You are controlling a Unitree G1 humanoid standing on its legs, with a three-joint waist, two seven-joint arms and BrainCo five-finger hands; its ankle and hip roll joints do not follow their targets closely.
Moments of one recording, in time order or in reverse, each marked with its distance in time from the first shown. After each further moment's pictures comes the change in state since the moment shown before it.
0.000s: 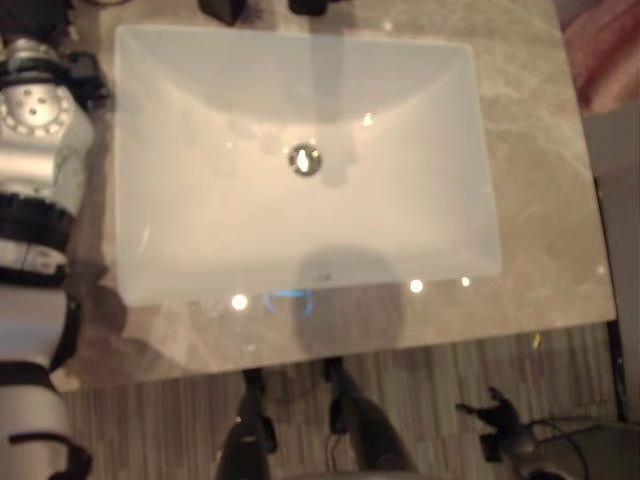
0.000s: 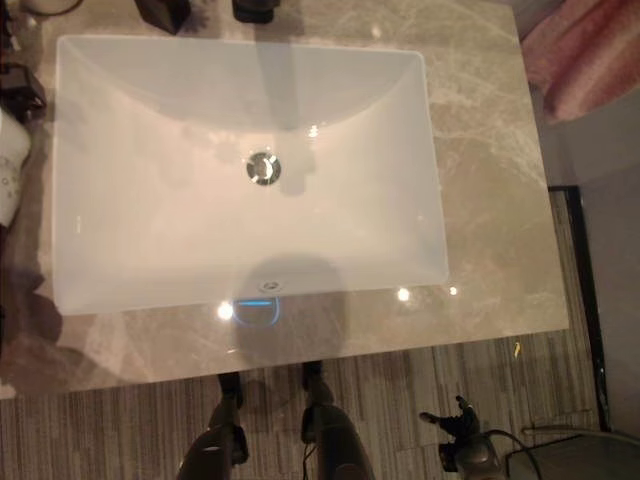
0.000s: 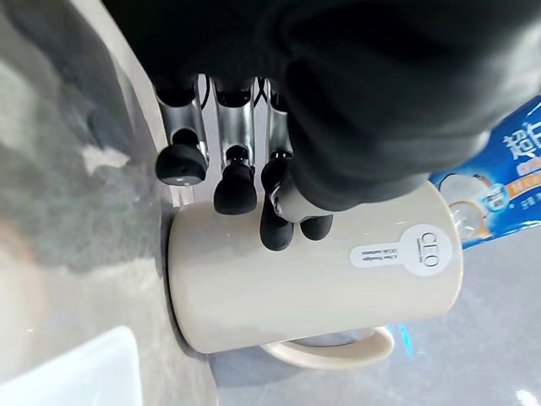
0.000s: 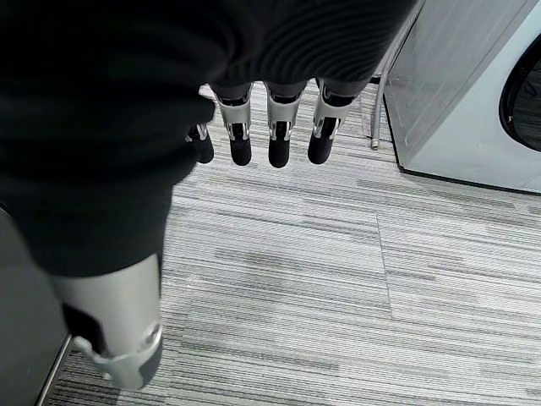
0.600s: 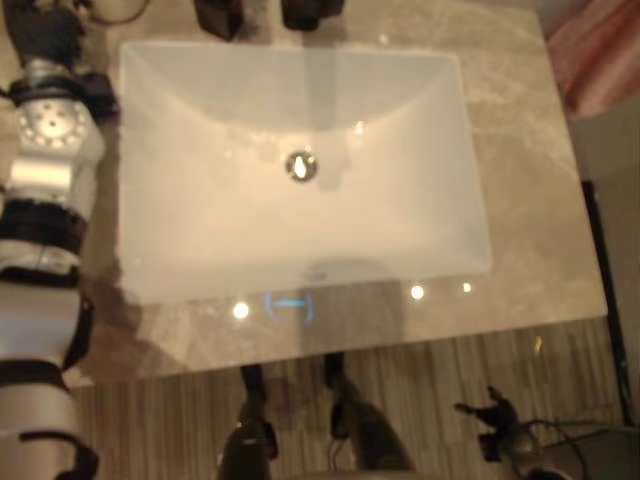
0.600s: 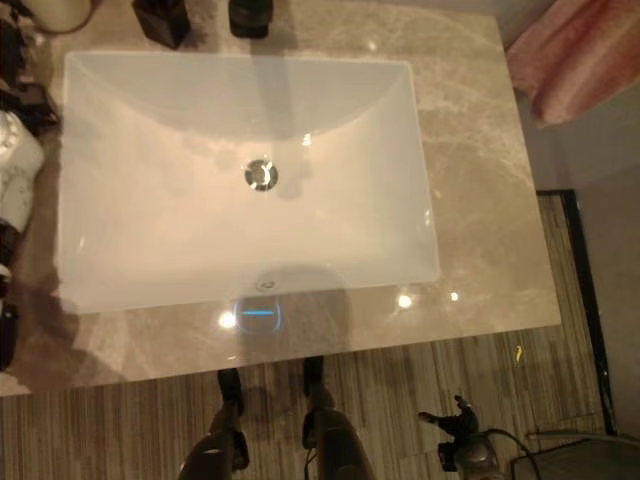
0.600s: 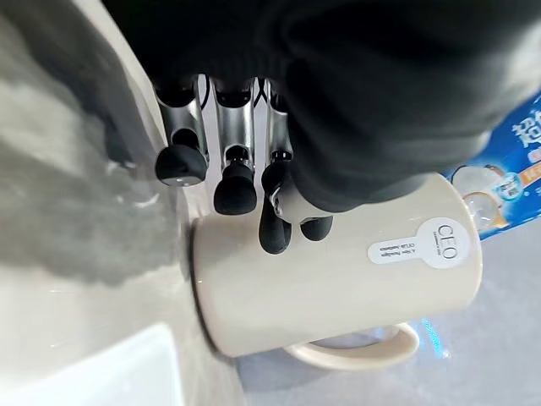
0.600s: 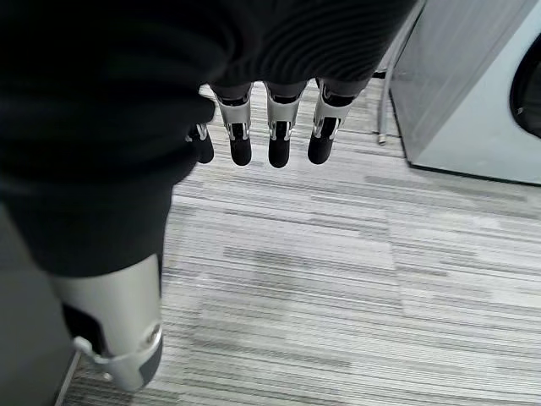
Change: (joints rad) left arm 0.154 -0.055 0.113 -0.072 0.140 0.061 0.049; right arm -0.008 0.002 0.002 -0.001 -0.002 0.003 0.000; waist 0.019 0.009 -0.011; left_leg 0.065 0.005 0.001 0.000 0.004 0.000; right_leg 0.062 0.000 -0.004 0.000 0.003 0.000
